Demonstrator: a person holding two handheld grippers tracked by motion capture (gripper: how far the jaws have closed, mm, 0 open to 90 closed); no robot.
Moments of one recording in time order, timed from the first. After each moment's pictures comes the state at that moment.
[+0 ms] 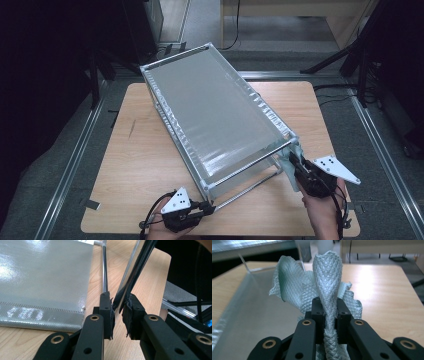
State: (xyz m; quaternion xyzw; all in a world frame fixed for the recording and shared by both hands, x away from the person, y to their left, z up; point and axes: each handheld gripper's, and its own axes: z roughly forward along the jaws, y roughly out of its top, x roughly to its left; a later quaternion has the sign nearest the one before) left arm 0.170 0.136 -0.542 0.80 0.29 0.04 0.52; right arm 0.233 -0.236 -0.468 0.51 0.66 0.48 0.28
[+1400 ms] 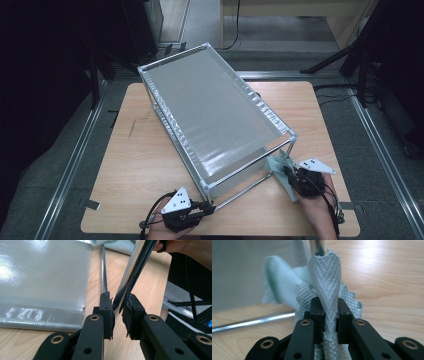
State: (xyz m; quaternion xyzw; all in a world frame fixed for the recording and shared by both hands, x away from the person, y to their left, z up) left arm 0.170 0.136 -0.544 0.80 0.29 0.04 0.52; right arm 0.256 -0.243 -0.526 0.52 0.74 0.37 0.22
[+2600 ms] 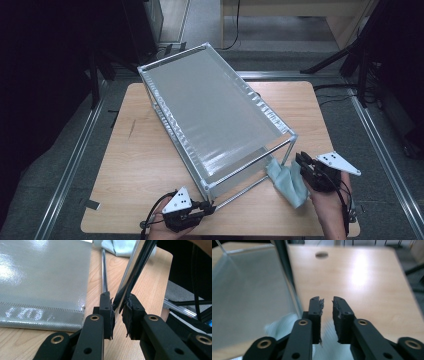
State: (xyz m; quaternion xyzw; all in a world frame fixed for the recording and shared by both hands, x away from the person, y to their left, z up) left arm 0.171 0.135 -0.544 0.81 0.29 0.04 0.51; right arm 0.252 -0.263 -0.489 0.52 0.68 0.44 0.27
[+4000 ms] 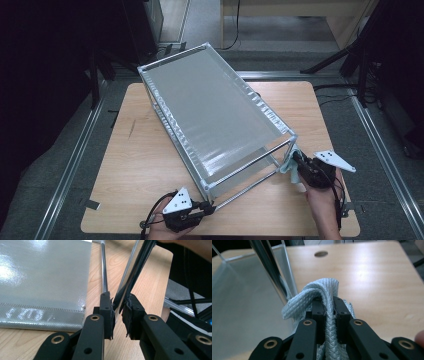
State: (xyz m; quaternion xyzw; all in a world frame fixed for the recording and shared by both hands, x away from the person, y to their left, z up) left arm 0.170 0.134 -0.543 0.81 0.28 0.05 0.51; right arm 0.267 -0.258 -0.498 0.54 0.65 0.46 0.26
